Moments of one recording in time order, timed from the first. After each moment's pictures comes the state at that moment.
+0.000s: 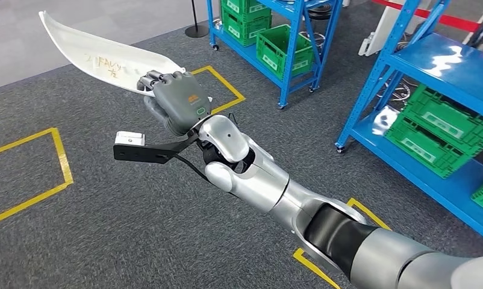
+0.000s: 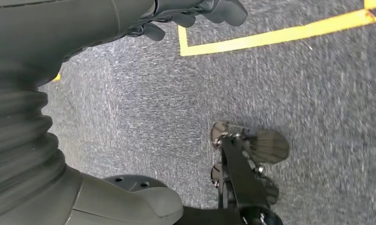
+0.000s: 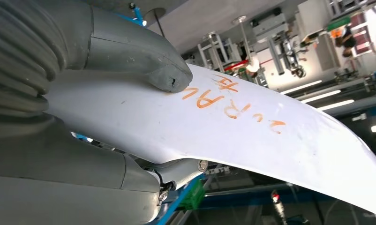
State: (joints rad) left arm -0.09 -0.12 0.77 -0.17 -0.58 0.00 0.11; right arm -0.62 -0.09 0.75 -1.06 0.94 -0.10 -0.09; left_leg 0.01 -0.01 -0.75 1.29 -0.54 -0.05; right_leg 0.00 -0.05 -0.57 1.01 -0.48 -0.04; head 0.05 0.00
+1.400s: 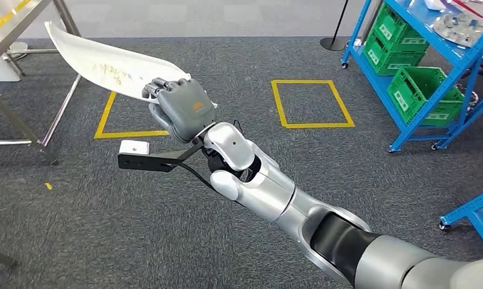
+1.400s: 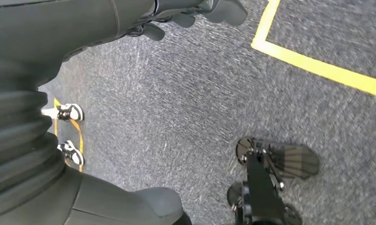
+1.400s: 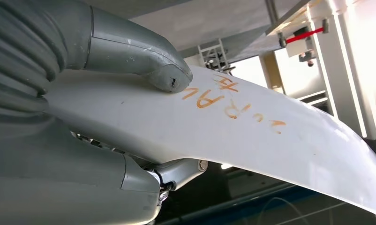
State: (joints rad) left arm -0.07 -0.10 0.77 -0.18 -0.65 -0.02 0.14; right arm -0.56 -0.11 0.74 -1.13 0.97 -0.05 -0.08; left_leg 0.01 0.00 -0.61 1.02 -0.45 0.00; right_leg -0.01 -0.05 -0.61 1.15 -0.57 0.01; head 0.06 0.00
